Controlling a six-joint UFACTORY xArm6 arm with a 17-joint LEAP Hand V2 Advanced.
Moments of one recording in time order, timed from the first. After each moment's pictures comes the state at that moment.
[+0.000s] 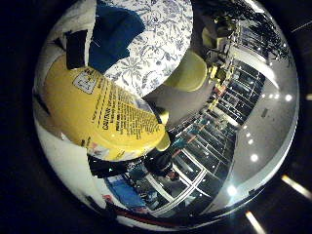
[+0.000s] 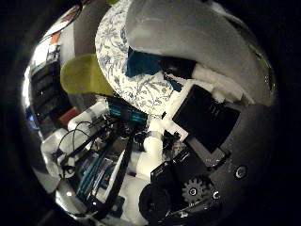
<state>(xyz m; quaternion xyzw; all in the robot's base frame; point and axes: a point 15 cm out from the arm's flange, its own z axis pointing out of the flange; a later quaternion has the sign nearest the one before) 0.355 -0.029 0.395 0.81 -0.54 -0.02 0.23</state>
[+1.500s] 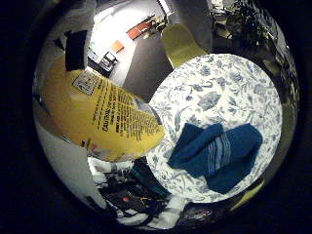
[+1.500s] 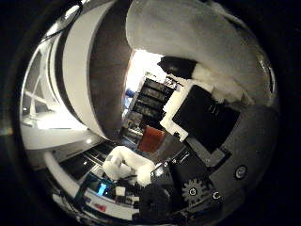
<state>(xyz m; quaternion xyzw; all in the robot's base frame) 0.461 0.194 0.426 0.73 -0.42 -0.26 -0.47</state>
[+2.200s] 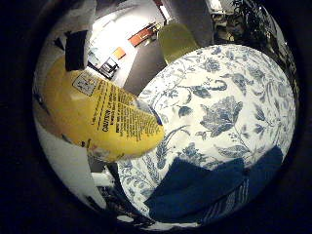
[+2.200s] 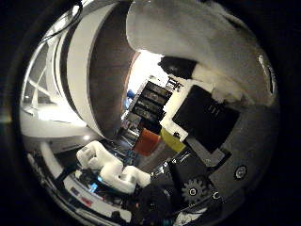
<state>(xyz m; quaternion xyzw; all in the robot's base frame) 0.528 0.220 0.303 0.73 -0.42 -0.22 -0.49</state>
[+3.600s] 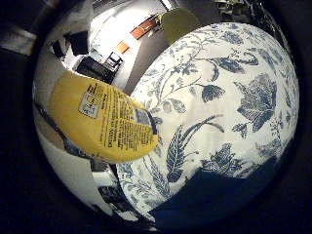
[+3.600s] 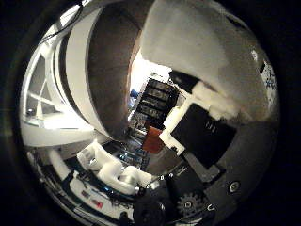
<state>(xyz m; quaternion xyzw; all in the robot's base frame) 0.518 0.253 0.262 0.74 -0.41 -0.27 -0.47</state>
